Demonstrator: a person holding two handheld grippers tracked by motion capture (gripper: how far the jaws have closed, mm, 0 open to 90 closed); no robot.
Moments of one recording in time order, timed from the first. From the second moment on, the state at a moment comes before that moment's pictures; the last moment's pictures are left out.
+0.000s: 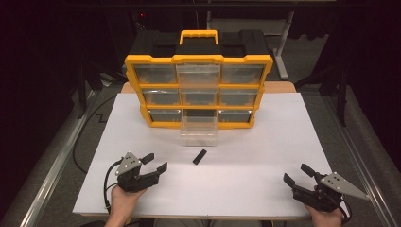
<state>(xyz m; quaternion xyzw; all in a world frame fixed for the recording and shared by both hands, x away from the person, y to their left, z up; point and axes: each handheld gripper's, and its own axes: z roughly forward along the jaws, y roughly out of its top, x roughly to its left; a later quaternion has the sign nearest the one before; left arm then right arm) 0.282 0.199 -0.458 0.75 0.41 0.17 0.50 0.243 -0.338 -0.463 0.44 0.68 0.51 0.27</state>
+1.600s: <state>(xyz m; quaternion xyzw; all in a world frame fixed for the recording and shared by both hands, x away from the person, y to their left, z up) 0.313 0.137 -0.449 0.78 0.38 0.14 0.48 0.243 -0.337 -0.463 0.44 0.68 0.51 0.27</state>
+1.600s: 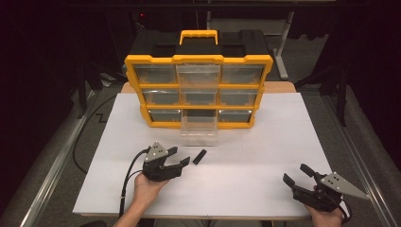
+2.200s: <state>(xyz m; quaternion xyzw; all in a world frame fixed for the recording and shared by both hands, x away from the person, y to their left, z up) 0.325 0.108 -0.441 0.81 0.38 0.13 0.44 0.243 -0.337 -0.463 0.44 0.69 0.51 0.27</state>
